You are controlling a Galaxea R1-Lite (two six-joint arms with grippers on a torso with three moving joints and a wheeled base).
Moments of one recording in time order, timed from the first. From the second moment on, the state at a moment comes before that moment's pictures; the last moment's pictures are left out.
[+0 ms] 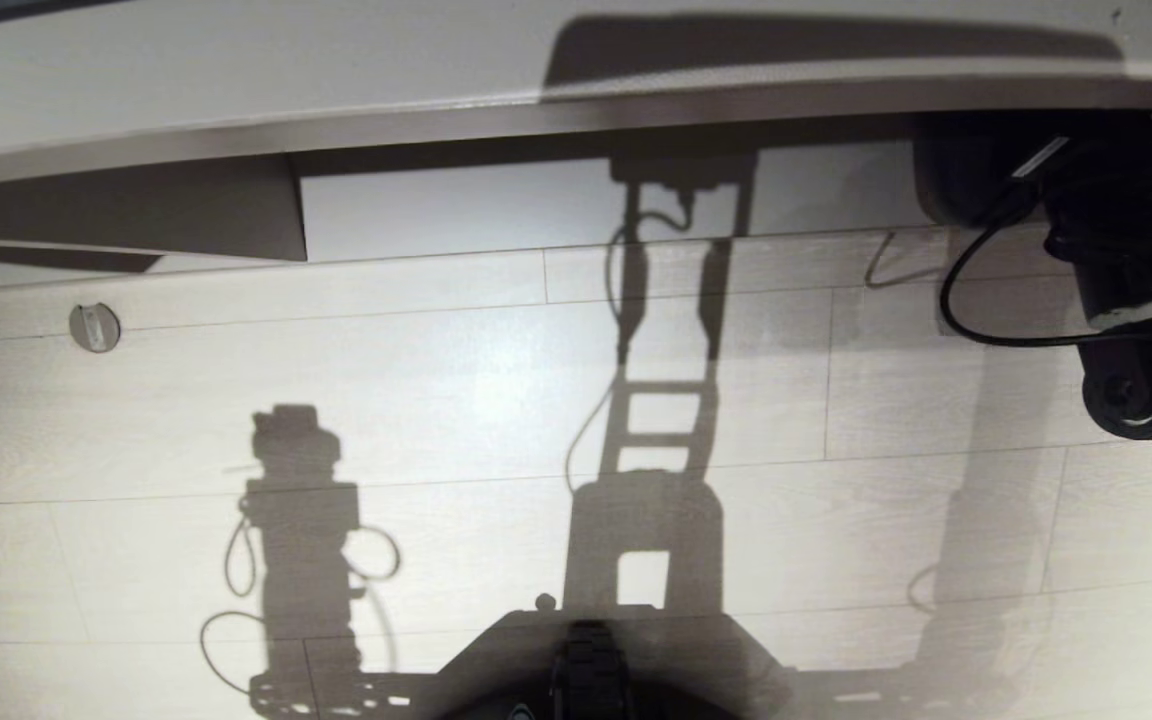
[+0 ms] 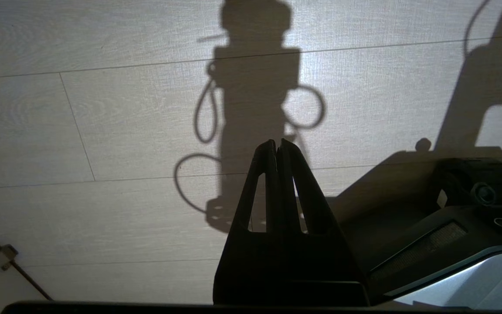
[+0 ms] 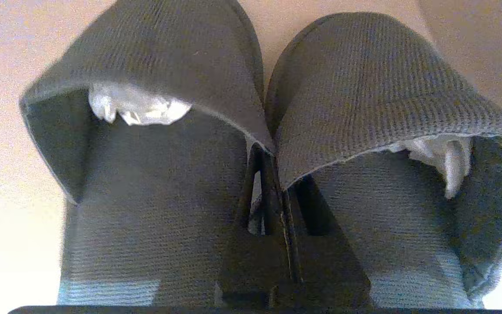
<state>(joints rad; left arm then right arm) 0.00 0.00 0.00 0.00 0.00 -0.01 -0.08 1.90 -1.17 -1.50 -0.05 -0.01</state>
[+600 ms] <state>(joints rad) 0.00 0.00 0.00 0.00 0.00 -0.01 -0.08 1.75 -0.88 -1.50 0.00 -0.01</state>
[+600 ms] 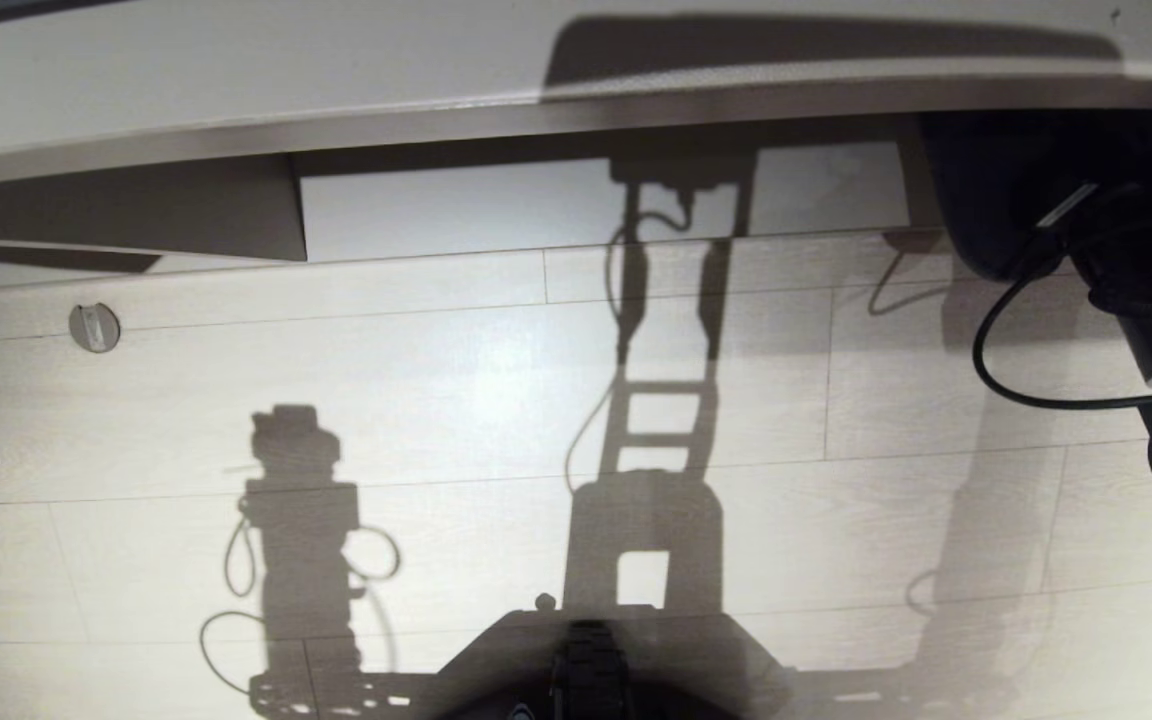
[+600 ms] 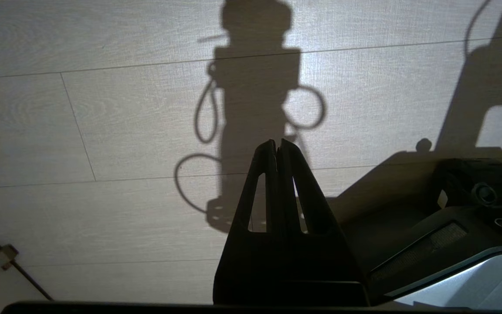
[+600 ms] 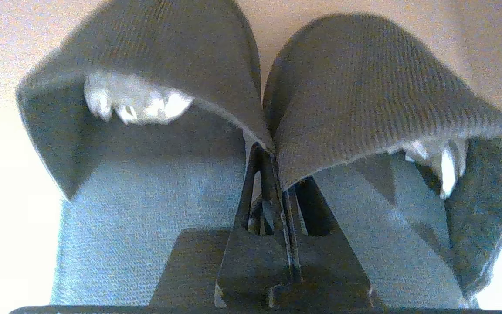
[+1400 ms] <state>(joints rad) 0.00 0.00 0.00 0.00 0.00 -0.01 -0.03 1.47 -0.51 -1.48 0.00 -0.01</state>
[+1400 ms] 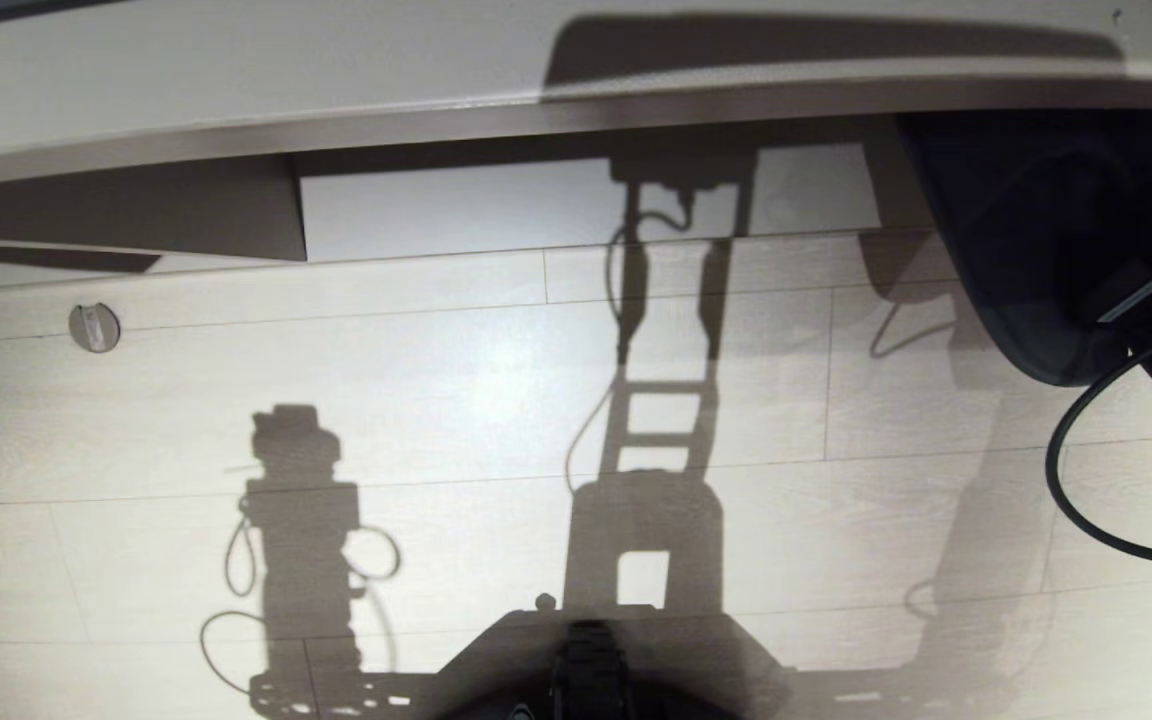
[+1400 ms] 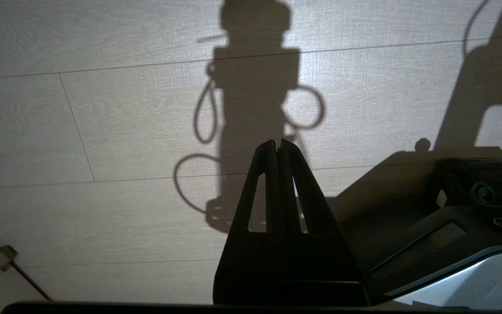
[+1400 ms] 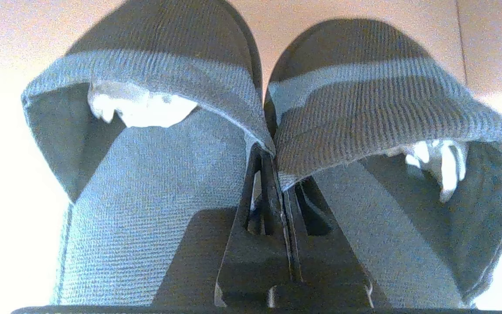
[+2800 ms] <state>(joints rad) 0.00 0.00 0.00 0.00 0.00 -0.01 0.02 0.81 -0.07 -0.91 0.00 -0.05</state>
